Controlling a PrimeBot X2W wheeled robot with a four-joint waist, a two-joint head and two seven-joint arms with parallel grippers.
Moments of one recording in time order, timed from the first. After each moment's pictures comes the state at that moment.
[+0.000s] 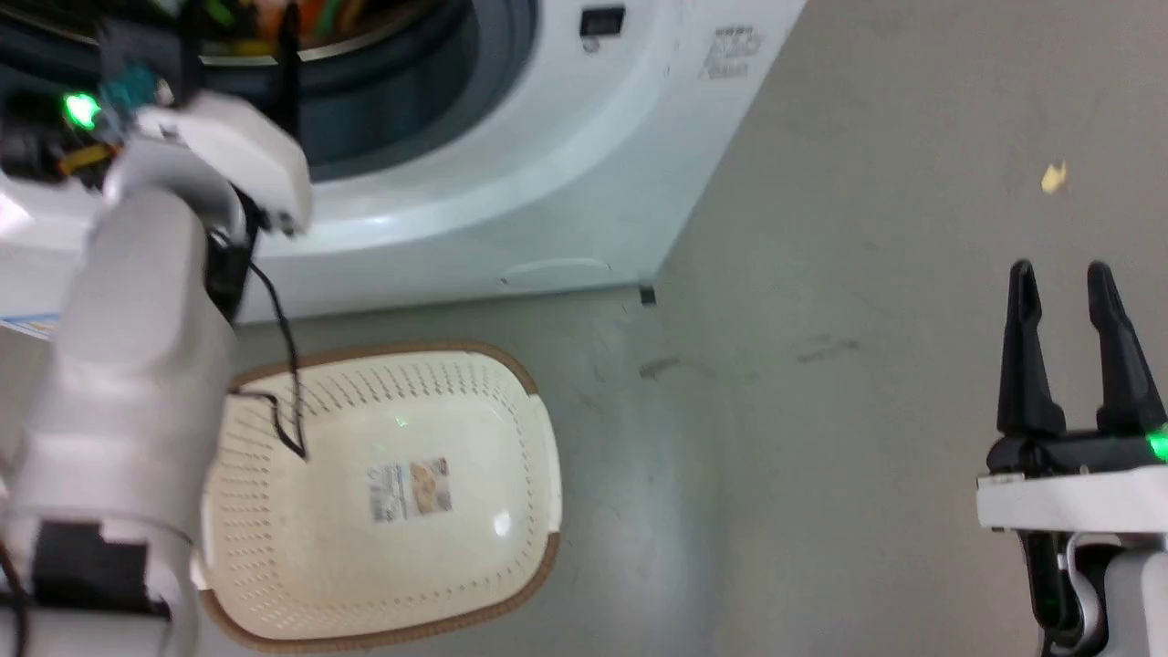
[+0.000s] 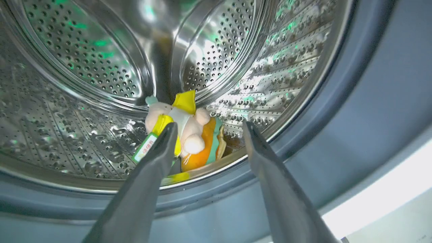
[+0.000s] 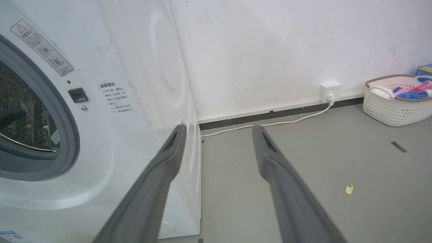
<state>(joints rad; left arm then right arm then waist) -1.10 0.30 -0.23 0.94 -0.15 -0.09 -0.24 -0.21 -0.05 -0.10 -0.04 0.29 0.13 -0.26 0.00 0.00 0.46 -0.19</state>
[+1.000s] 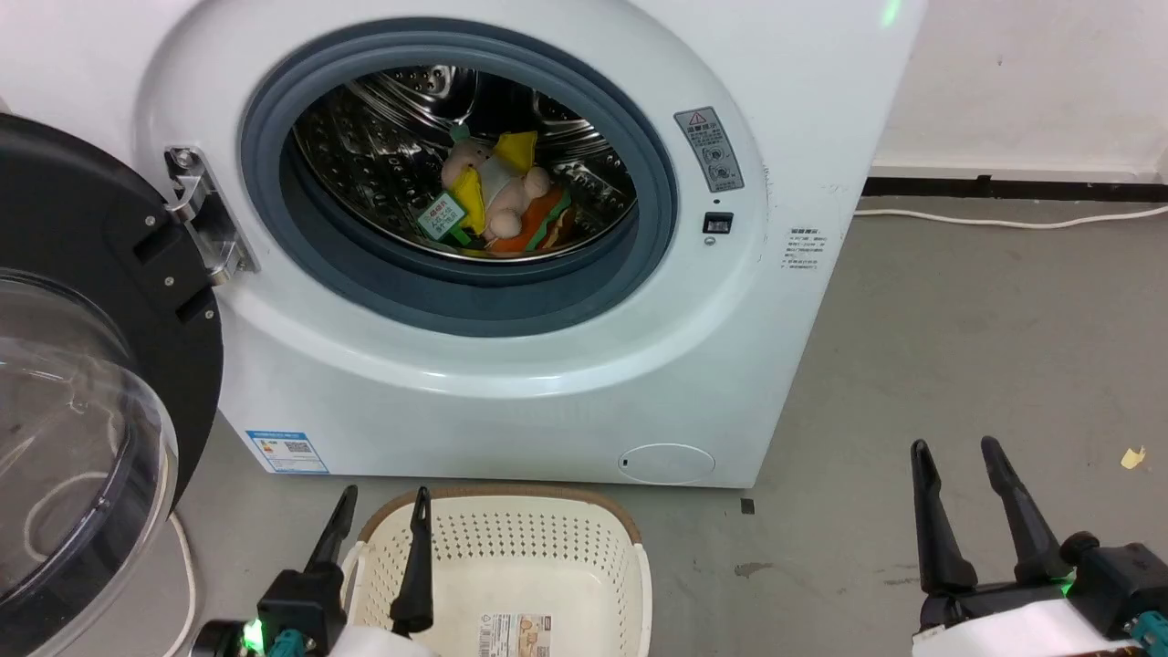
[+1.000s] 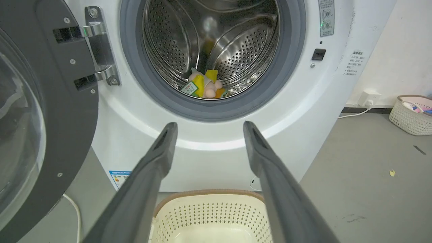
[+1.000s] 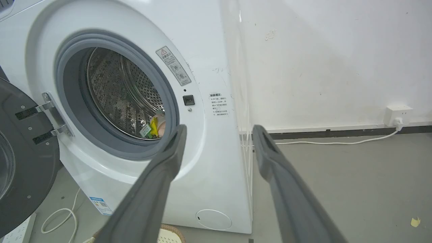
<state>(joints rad) 0.01 0.12 -0.16 0.15 -0.18 0.06 -0.26 0.03 -0.05 -0.01 0.02 0.23 0.13 -0.26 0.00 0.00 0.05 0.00</state>
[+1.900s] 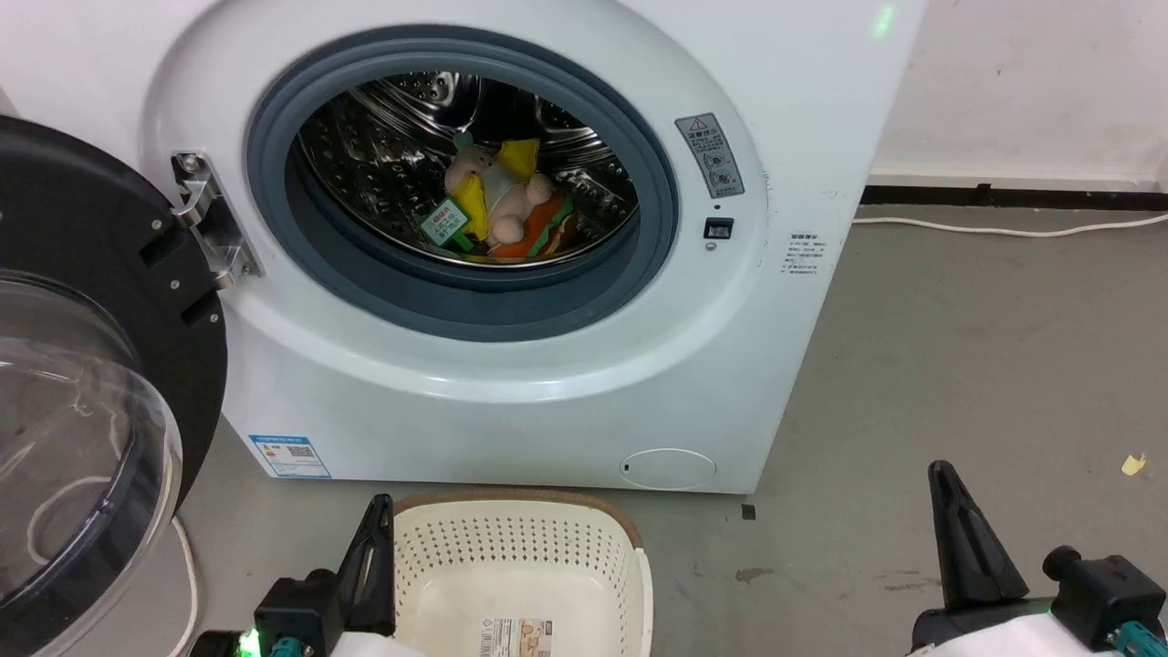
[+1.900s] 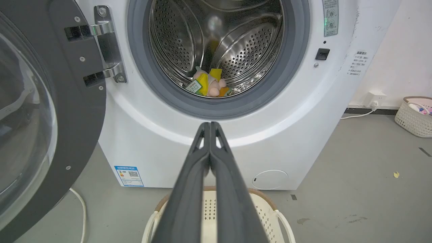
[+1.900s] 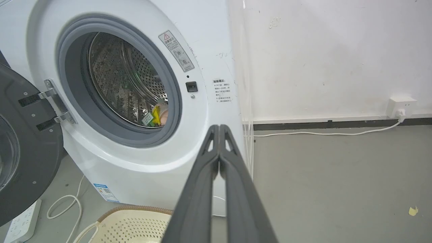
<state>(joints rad) 0.04 0.11 -0.14 0.11 -0.16 0.08 -0.24 0.06 -0.05 0.00 0.03 0.22 0.13 -0.24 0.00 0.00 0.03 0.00</state>
